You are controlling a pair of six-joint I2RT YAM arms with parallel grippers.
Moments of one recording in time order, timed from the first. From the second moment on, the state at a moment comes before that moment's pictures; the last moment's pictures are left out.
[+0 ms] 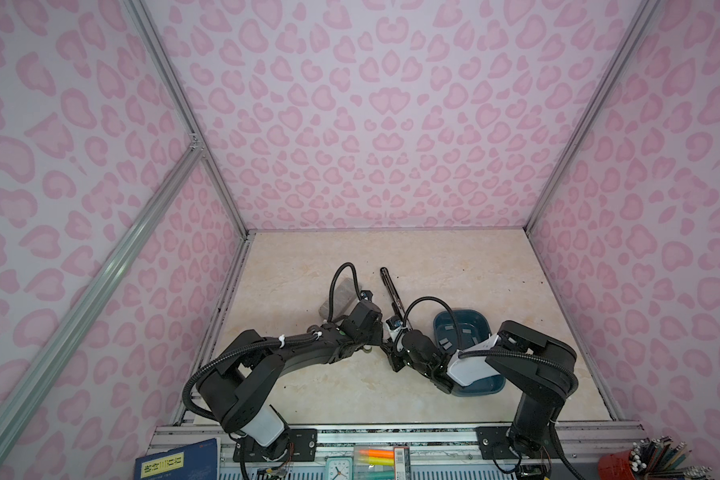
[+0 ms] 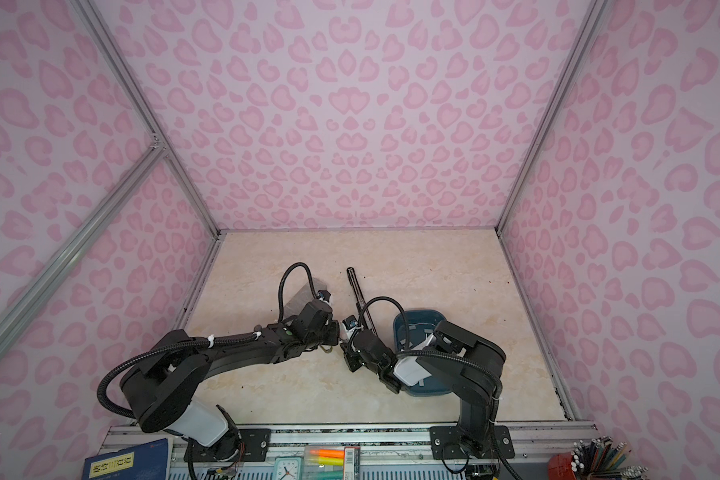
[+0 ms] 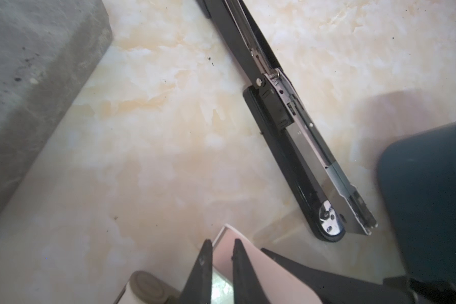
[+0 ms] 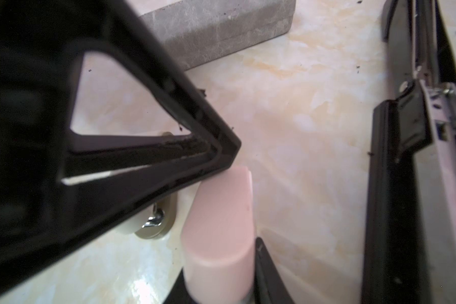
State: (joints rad) left arm -0.79 1.58 0.75 -0.02 -0.13 -0.58; right arm 0.95 1.81 0.55 0.66 0.13 0.30
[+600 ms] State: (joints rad) left arm -0.81 1.59 0.72 0.03 -0.15 -0.58; right arm 0.94 1.77 0.51 0.67 0.12 0.30
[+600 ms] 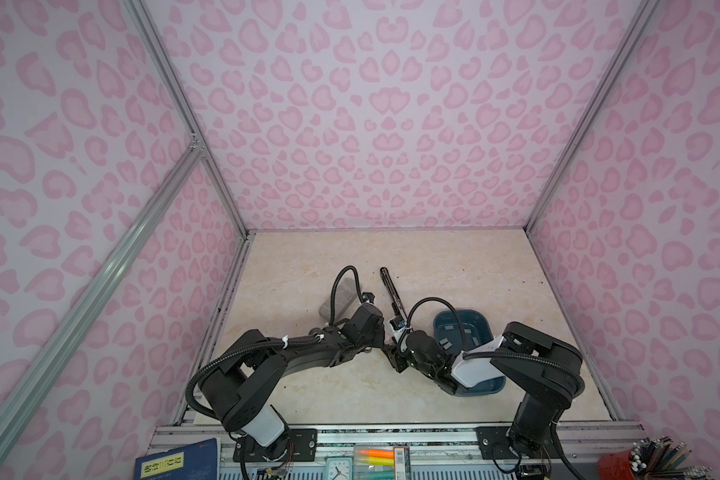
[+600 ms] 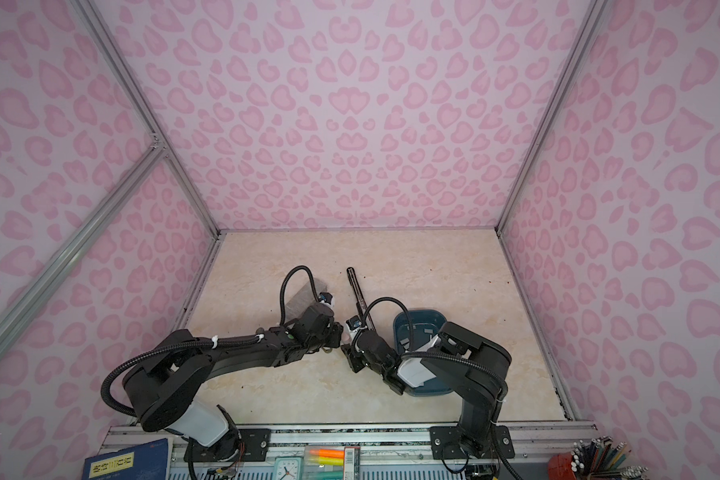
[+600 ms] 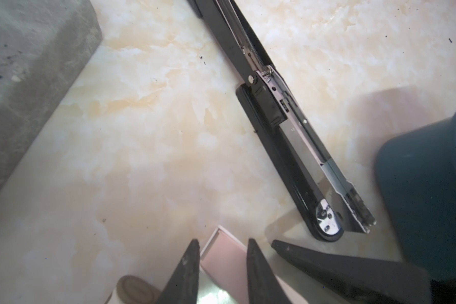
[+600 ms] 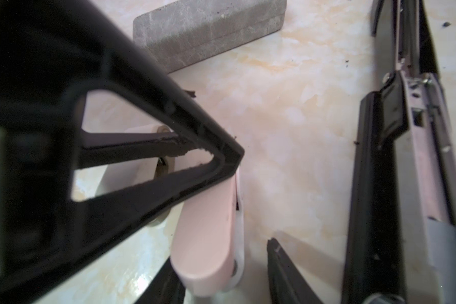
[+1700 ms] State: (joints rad) left arm -0.83 1.59 0.70 0.07 -0.18 -0.57; right arm 0.93 1.63 0.42 0.79 0.08 0.27
